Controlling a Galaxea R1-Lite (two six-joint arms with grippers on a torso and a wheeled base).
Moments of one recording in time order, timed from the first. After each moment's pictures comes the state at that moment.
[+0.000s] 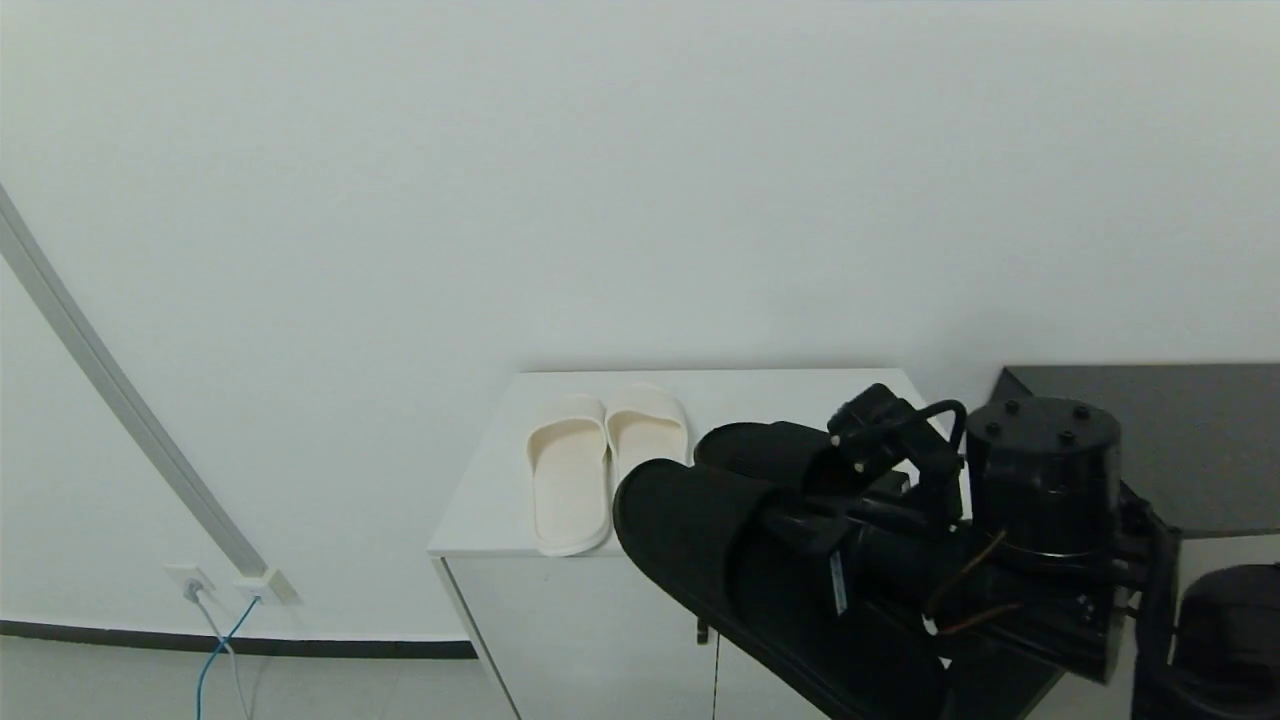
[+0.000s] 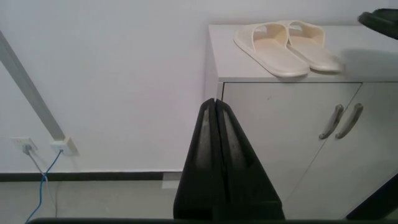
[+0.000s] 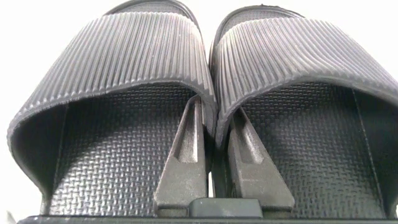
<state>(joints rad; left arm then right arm) 0.00 0.00 0.00 0.00 0.02 -0.01 0.78 1.69 -0.67 -0.76 0.00 0.02</state>
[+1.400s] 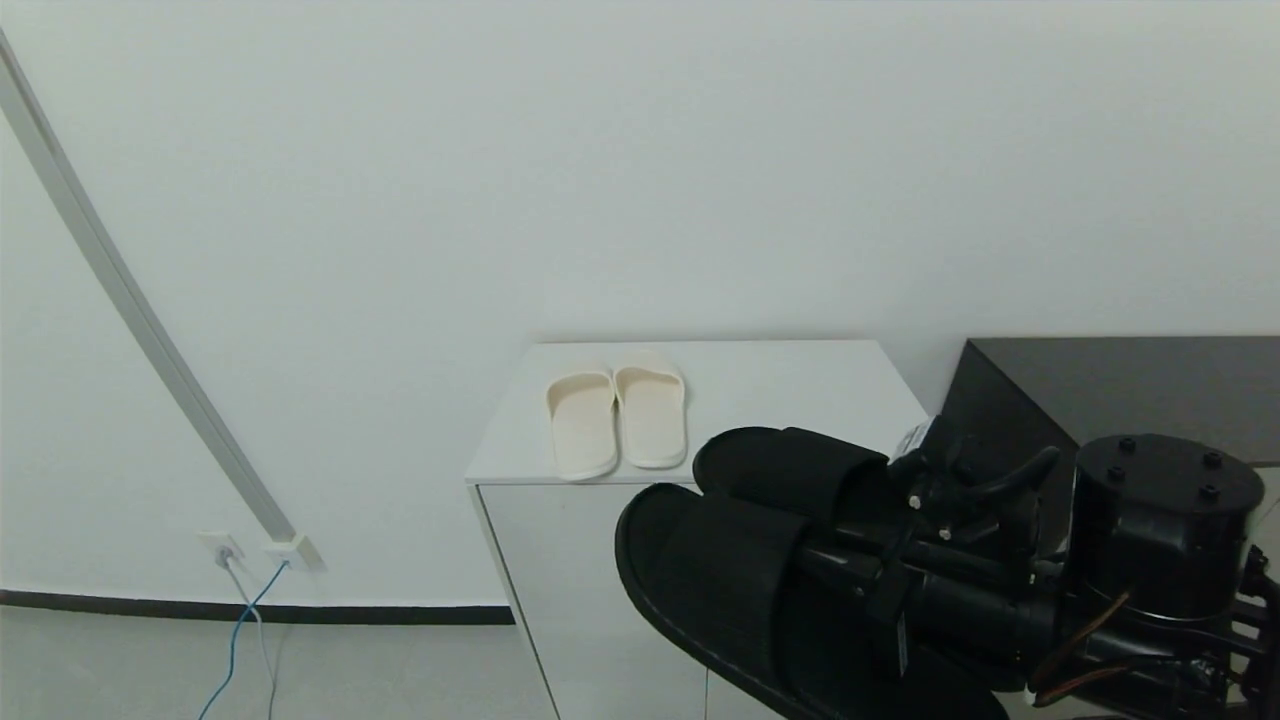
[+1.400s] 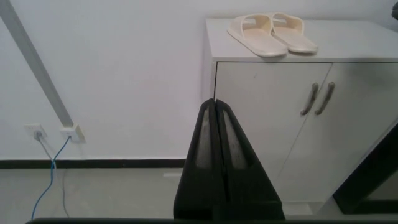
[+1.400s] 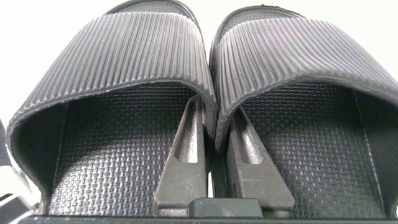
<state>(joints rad) 0.00 0.00 0.00 0.00 0.02 -0.01 0.78 1.61 -0.50 -0.91 0.10 -0.08</state>
